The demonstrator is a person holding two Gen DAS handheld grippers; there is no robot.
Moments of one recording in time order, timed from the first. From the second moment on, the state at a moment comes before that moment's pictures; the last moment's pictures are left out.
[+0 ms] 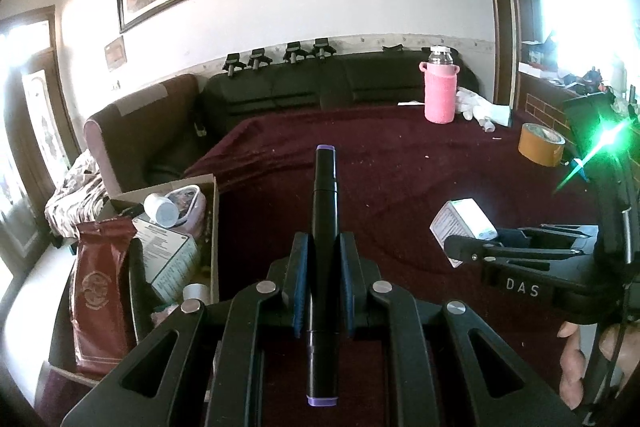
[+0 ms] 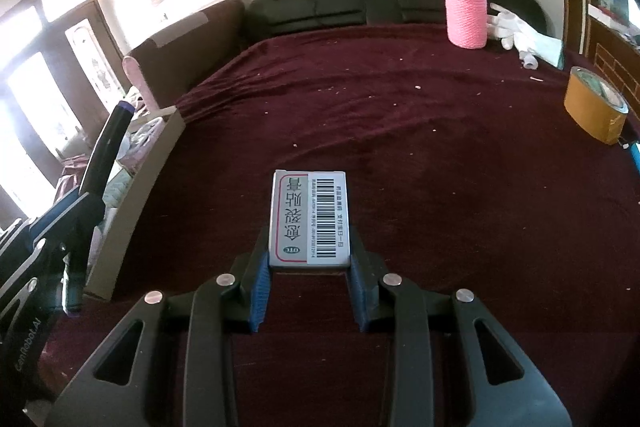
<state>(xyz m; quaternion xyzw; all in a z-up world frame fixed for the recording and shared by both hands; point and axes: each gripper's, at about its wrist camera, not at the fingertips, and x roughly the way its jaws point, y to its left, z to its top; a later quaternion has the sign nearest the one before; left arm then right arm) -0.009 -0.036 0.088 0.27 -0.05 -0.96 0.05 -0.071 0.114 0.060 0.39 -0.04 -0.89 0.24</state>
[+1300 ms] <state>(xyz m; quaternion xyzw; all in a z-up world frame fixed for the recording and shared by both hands) -0.055 -0.055 0.044 0.47 -0.01 -0.88 -0.03 -0.069 0.131 0.068 0.39 -0.10 -0.88 0.26</state>
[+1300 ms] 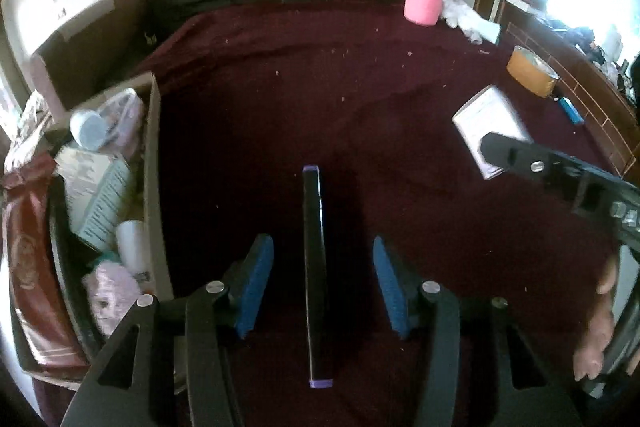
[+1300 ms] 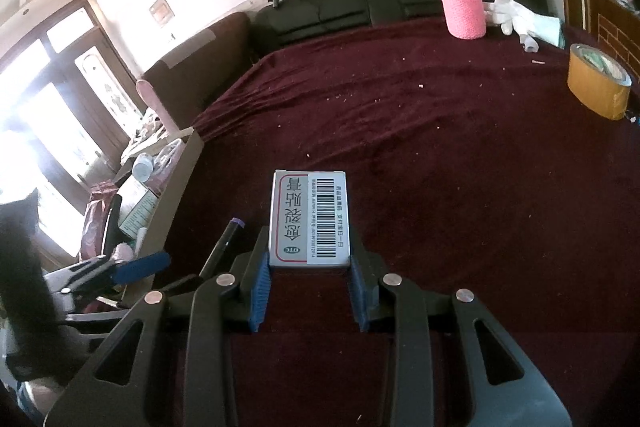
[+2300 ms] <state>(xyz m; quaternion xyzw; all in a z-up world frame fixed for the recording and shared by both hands) -0.037 -0.067 0.073 0.41 0.04 -0.91 -0.05 -0.067 0.130 0.069 0.39 -0.10 -0.88 0.27</state>
